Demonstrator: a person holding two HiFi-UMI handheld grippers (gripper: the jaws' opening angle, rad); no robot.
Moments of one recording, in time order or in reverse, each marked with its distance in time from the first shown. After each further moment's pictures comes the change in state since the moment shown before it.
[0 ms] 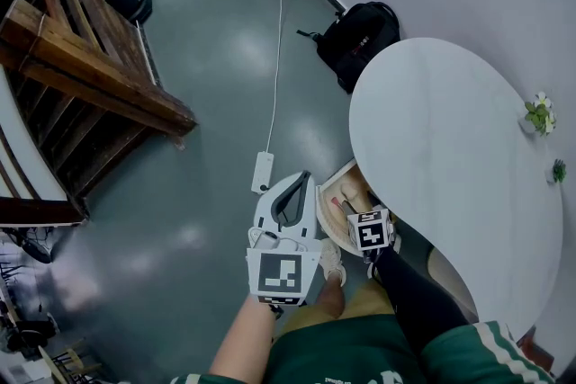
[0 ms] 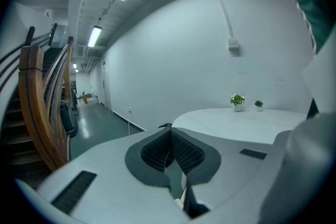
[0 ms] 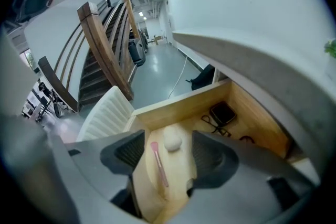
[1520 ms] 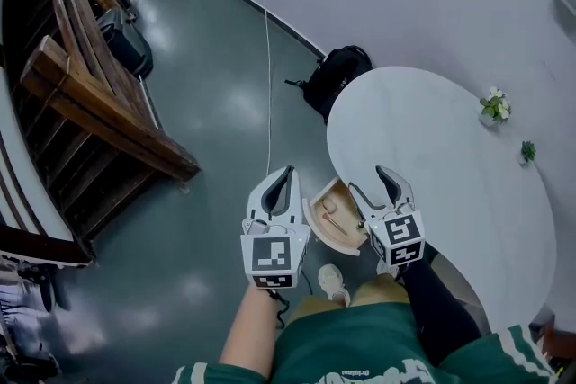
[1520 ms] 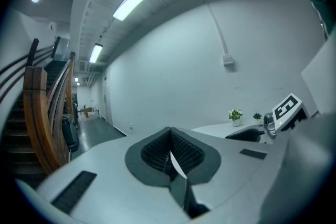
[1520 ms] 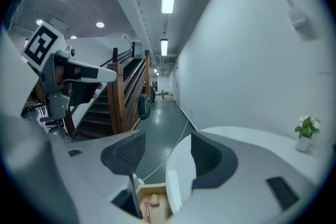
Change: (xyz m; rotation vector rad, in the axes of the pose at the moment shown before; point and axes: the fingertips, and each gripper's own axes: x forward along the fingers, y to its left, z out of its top) left arm -0.056 -0.017 0.079 0.031 -0.142 0.026; right arm -0.263 0.007 0.162 -0.158 -0.650 -0.029
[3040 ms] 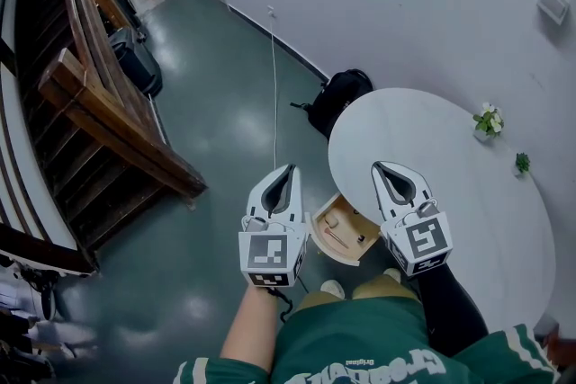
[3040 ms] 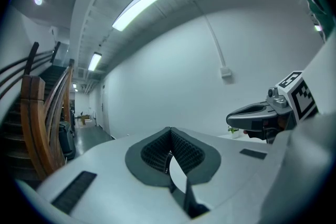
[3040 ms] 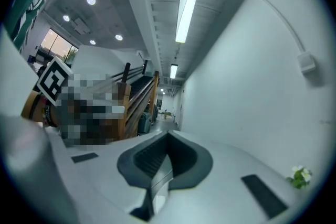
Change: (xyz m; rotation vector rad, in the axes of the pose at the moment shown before) left arm -0.013 -0.003 0.063 0.011 -0.103 -0.018; right arm -0.064 -0.004 0.130 -0.156 -0.250 0.014
